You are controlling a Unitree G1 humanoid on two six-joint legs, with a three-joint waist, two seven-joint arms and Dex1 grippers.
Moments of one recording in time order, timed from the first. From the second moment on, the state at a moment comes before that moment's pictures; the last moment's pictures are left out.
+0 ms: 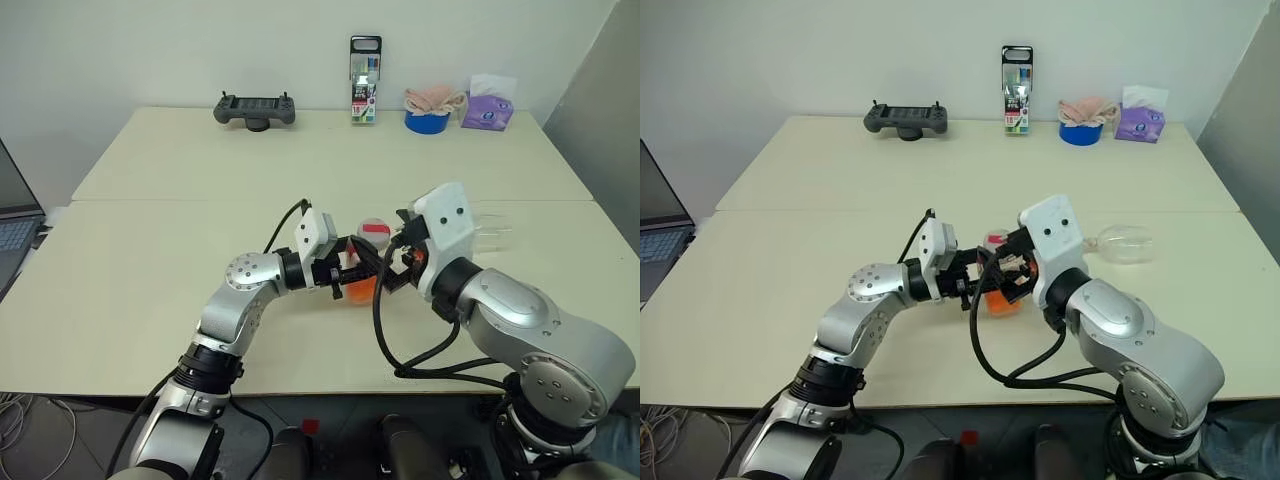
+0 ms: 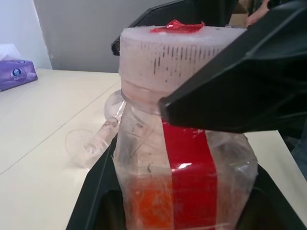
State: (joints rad) left arm -0.54 0.31 -0.19 0.03 -0.37 0.23 -0.97; right arm -0.51 -0.20 0.02 -0.93 0.58 1.39 -0.08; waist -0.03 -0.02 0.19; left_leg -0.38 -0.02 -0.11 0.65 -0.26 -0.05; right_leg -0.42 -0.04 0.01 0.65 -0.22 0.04
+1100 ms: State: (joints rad) left arm -0.55 0.31 -0.16 0.08 -0.36 0.19 -0.97; right arm -0.42 -0.36 -0.03 -0.93 0.85 1.18 -0.20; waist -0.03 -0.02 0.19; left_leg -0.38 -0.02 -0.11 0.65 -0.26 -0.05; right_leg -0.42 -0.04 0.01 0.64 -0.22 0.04
